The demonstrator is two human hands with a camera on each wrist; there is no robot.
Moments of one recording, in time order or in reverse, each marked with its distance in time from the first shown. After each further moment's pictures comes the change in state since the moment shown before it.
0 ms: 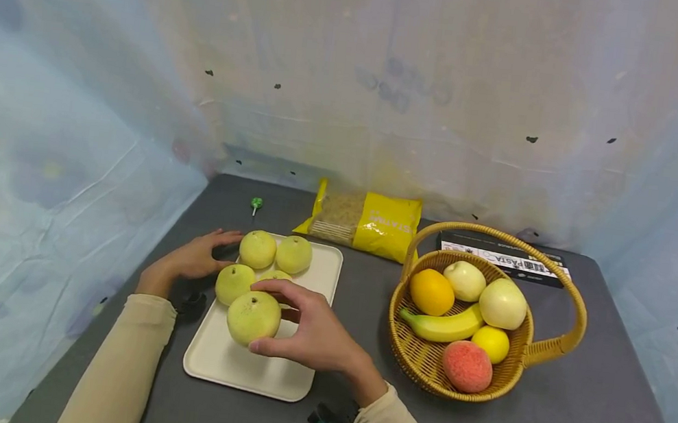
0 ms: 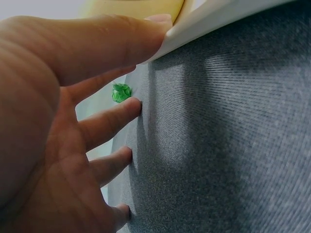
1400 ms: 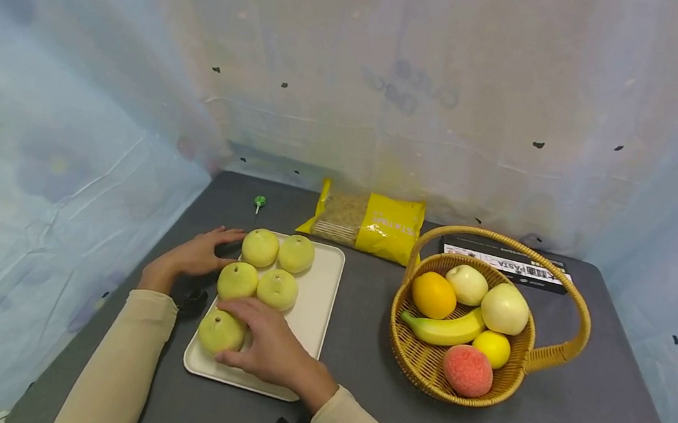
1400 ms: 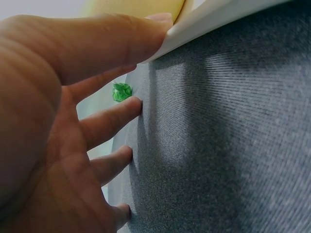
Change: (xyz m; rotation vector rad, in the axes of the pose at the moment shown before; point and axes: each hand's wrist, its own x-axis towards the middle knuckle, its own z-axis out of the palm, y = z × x) left_hand -0.001 0.001 0.001 0.024 0.019 0.000; right_hand 0.027 0.048 0.067 -0.435 -0.040 -0.022
